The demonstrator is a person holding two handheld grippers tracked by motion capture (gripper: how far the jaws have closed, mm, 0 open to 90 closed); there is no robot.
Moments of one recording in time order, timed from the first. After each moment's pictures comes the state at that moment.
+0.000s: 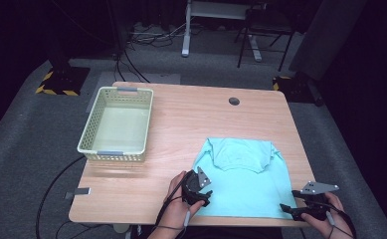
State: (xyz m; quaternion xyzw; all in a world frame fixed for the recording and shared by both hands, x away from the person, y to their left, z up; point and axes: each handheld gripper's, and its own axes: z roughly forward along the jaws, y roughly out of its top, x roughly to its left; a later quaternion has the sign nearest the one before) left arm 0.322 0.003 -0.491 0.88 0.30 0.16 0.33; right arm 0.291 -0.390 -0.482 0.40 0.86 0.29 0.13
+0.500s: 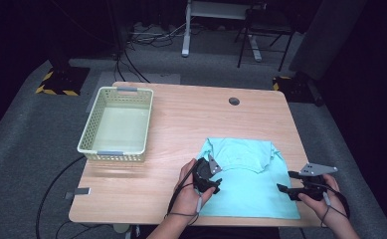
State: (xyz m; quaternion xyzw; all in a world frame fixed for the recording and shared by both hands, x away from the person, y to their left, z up) left arm 0.354 -0.024 -0.467 0.88 0.30 0.17 0.33; right arm 0.337 -0.381 -0.458 0.37 0.86 0.33 0.16
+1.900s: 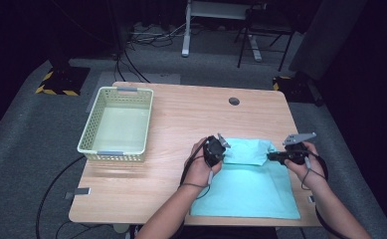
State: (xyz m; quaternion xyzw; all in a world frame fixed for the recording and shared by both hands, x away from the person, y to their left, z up) left arm 0.444 -0.051 -0.444 0.89 0.30 0.15 0.31; right arm 0.435 -0.355 -0.442 0.35 0.87 0.32 0.11
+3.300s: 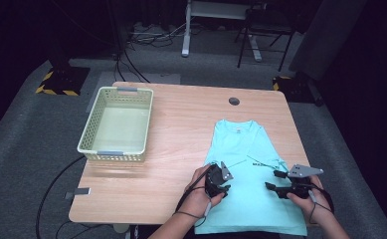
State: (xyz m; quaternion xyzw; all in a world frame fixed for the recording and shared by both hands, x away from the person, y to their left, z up) left arm 0.340 -0.055 -0.493 0.90 0.24 0.11 0.34; right arm 0.348 -0.373 -0.503 0.33 0.85 0.38 0.15
